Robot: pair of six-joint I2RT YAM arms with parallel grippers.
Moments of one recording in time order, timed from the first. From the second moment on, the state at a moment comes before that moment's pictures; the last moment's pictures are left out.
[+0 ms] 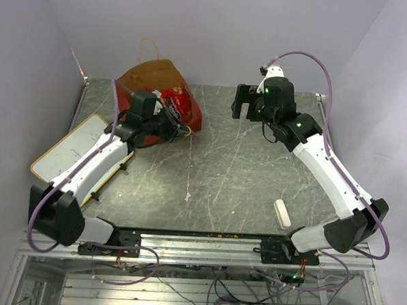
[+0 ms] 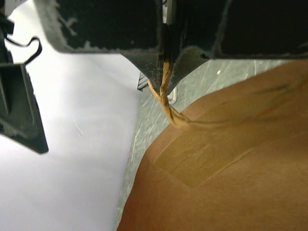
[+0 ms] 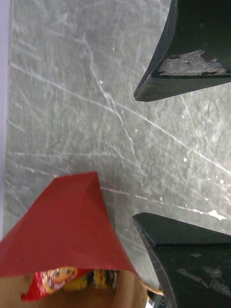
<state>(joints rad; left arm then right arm) -0.42 1.40 1.17 -0.34 0.39 -1.14 0.54 1.42 1.53 -0.55 0.25 0.27</state>
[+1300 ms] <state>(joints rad) -0.43 1.20 1.34 -1.03 0.17 -0.74 0.67 2.15 2.20 -0.28 0.10 0.09</state>
